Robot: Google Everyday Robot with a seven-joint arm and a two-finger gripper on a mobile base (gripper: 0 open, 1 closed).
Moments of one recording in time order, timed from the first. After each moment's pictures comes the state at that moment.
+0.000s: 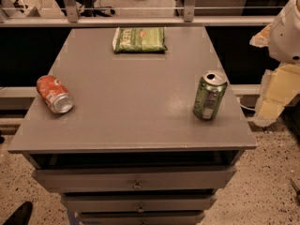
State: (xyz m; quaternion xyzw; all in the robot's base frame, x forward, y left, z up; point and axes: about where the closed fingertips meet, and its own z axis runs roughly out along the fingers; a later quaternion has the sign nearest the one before) arm 0.438 -0.216 0.977 -0.60 0.78 -0.04 0.16
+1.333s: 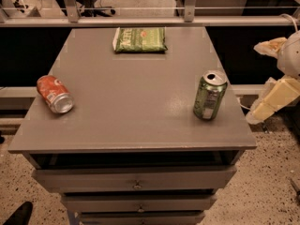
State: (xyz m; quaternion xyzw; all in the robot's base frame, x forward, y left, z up) arm 0.472 -0.237 0.943 -0.56 0.77 0.04 0.30
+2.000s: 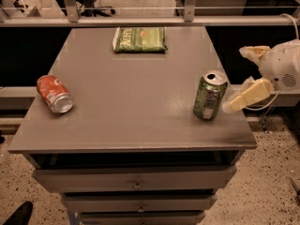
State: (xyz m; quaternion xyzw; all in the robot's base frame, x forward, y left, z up) arm 0.523 -0.221 0.916 -0.50 0.75 0.13 0.41
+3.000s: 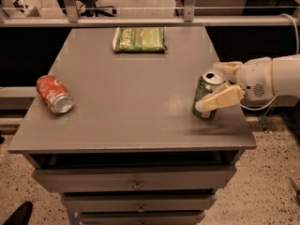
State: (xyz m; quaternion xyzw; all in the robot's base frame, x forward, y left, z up) arm 0.539 -0.169 0.884 -0.44 0.74 0.25 0.45
